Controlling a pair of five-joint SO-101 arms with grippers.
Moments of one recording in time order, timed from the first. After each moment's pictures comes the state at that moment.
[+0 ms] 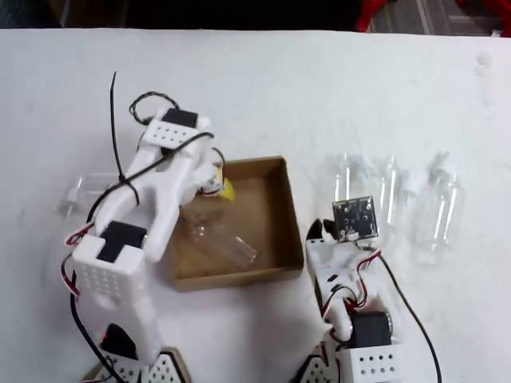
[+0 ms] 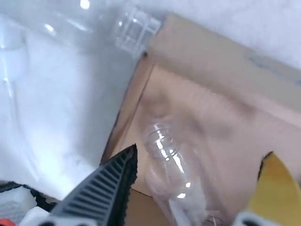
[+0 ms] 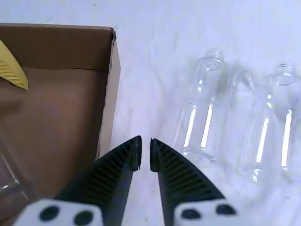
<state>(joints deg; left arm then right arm) 7.3 24.8 -3.9 92.8 47.8 -8.8 -103.2 96.4 51.3 5.8</state>
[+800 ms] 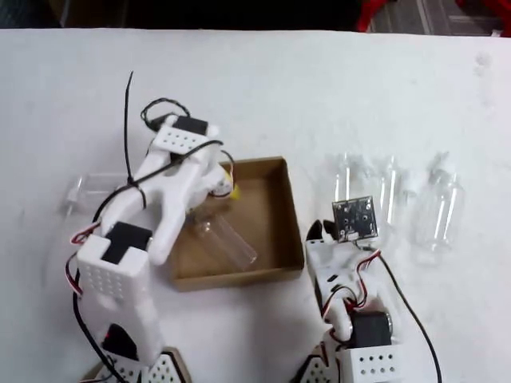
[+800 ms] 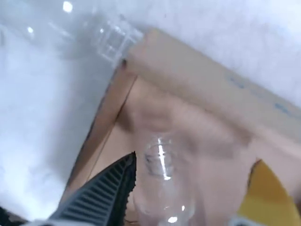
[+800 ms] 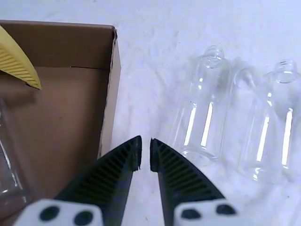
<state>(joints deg) 9.7 24.8 -0.6 86.1 54.2 -8.8 -103.2 96.4 51.4 5.8</state>
